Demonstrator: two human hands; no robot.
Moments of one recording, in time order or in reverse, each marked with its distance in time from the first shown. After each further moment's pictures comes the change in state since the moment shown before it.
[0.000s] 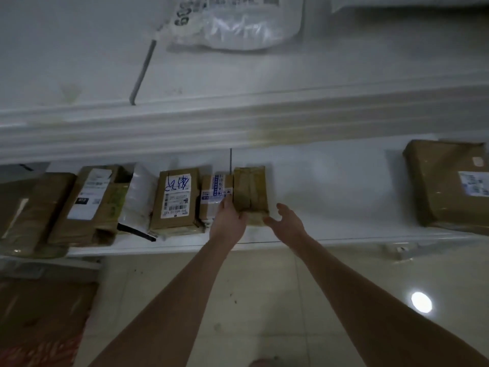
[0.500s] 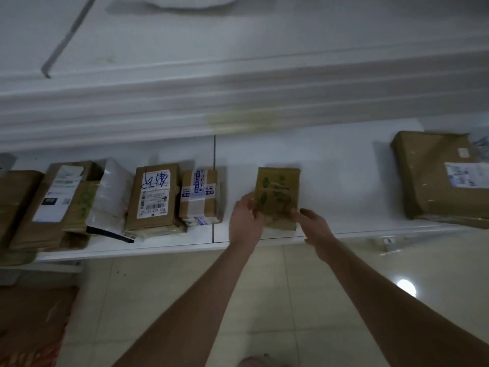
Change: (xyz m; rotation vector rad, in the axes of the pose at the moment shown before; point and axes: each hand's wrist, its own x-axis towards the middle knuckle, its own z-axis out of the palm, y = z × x) left_hand -0.003 0.034 0.065 -0.458 0.053 0.057; right_hand 0.003 0.060 -0.048 0.519 0.066 0.167
